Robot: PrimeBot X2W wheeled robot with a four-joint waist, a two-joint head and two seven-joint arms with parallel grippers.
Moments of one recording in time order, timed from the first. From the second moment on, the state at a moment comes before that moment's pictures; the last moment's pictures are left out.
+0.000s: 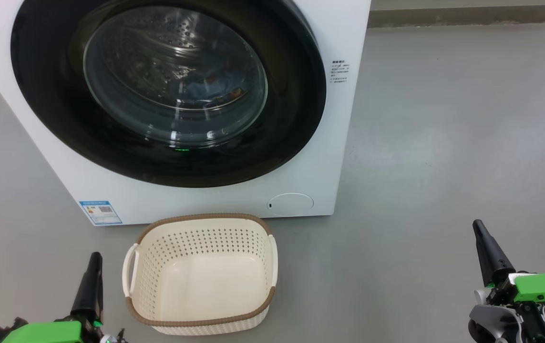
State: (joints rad) left arm -0.10 0.04 0.07 0.26 -1.60 -0.13 0.11; right arm -0.09 -0.06 -0.10 0.27 1.62 0.13 0.09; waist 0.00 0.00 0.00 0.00
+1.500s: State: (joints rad) left arm -0.10 0.04 0.08 0.26 -1.60 -0.13 0.11; right arm -0.09 -0.06 -0.11 0.27 1.62 0.13 0.10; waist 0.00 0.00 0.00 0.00
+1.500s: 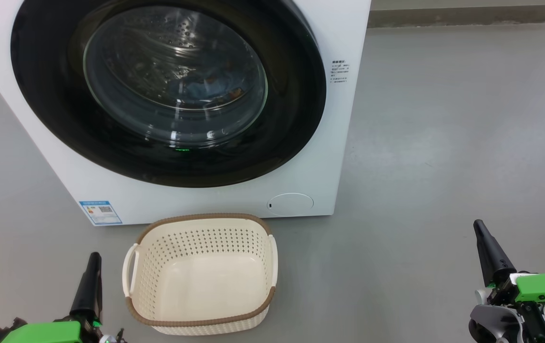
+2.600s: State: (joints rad) left arm -0.10 0.04 0.08 0.26 -1.60 -0.13 0.11; right arm -0.09 -0.05 -0.13 0.27 1.62 0.13 0.10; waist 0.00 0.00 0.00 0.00
